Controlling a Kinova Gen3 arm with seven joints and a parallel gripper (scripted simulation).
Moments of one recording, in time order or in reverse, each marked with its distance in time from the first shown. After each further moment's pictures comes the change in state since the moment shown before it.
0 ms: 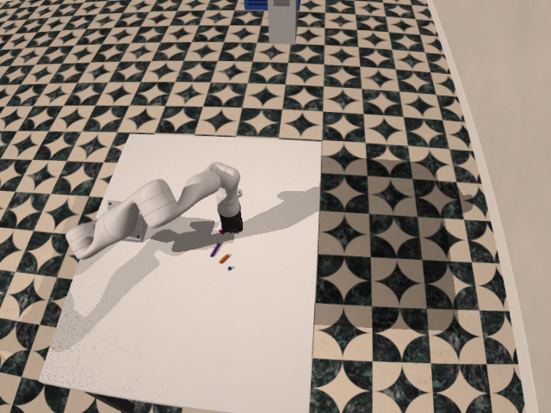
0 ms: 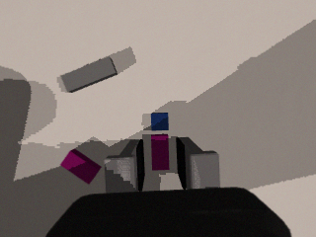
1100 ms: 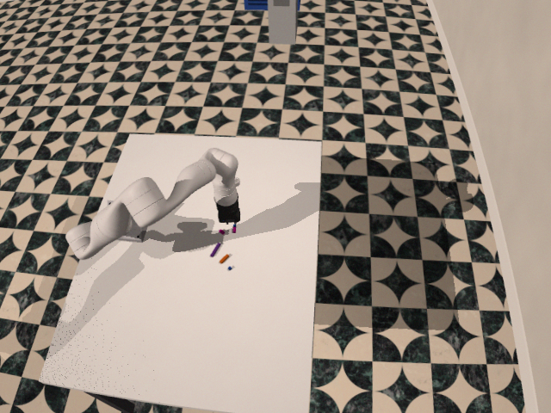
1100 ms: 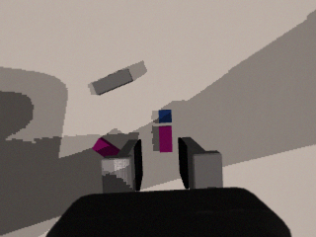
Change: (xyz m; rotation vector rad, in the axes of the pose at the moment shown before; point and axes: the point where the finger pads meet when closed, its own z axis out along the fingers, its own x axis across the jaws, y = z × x) arm -0.004 0.001 -0.061 -0.004 -0.012 0.008
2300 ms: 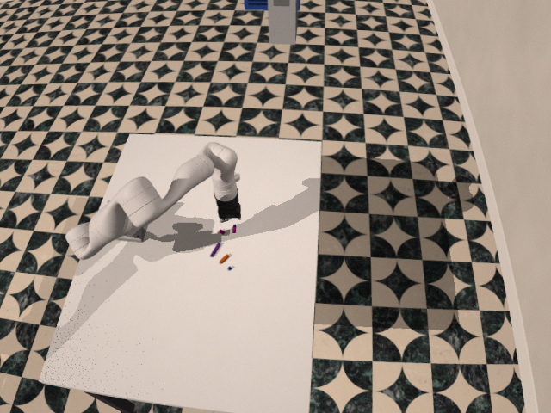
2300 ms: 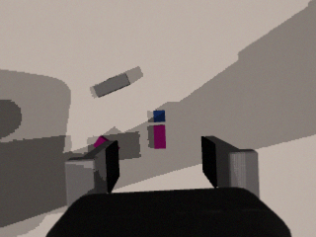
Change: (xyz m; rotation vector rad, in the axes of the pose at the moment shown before) arm 0.003 0.000 -0.026 0.004 0.010 0.003
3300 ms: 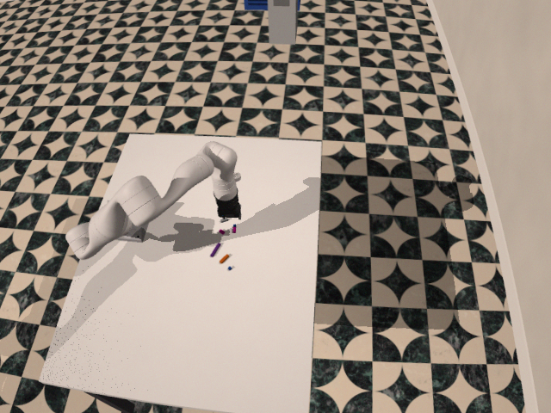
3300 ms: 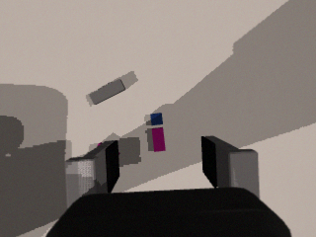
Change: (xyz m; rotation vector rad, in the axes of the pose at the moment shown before) arm 0.001 -0.002 -0.001 0.002 0.000 0.072
